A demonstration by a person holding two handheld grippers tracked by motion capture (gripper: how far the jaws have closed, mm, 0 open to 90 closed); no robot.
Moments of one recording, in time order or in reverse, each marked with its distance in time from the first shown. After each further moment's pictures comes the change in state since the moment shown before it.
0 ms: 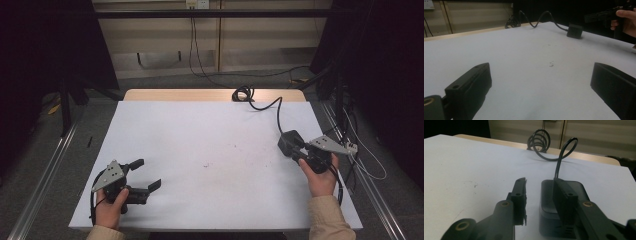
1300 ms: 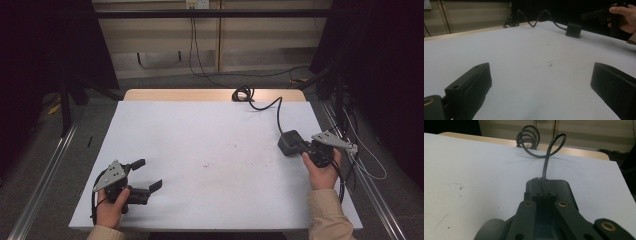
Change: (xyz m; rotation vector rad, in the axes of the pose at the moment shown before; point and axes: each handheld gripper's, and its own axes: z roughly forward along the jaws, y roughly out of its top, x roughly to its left) left arm -0.001 0.000 0.002 0.005 -0.012 0.008; right arm -0.013 0.005 0.007 0.040 -0.057 0.027
